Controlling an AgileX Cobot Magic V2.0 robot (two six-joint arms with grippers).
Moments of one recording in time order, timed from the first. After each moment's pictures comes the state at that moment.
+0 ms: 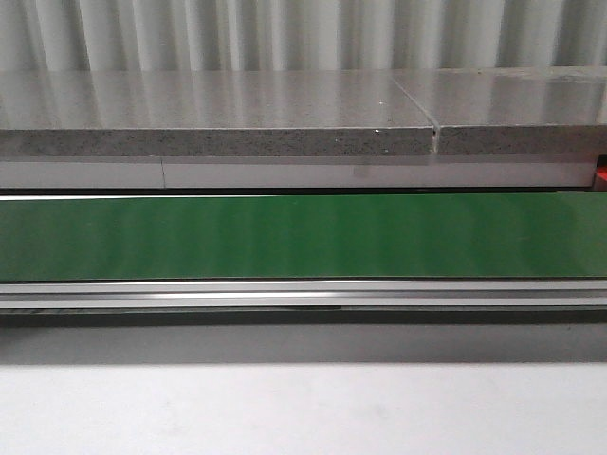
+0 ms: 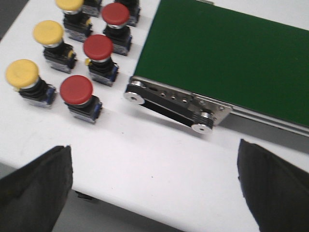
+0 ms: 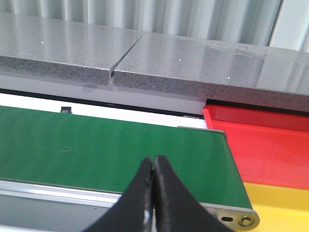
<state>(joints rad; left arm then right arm) -0.05 0.52 -0.66 0.19 1.00 -0.44 0.00 -0.01 0.03 -0.02 0.08 -0.02</state>
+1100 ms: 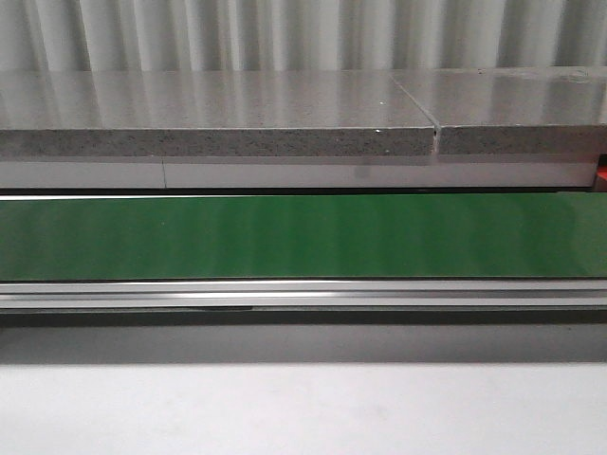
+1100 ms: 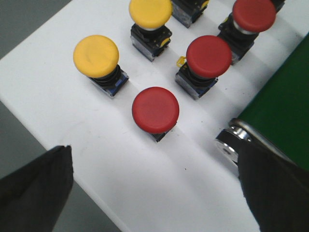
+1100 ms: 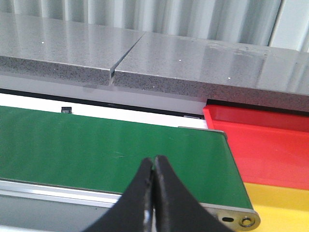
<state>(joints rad) 0.26 1.08 -0.65 0.33 0.70 -0.70 0.00 -0.01 0.03 -0.02 0.08 -0.02</state>
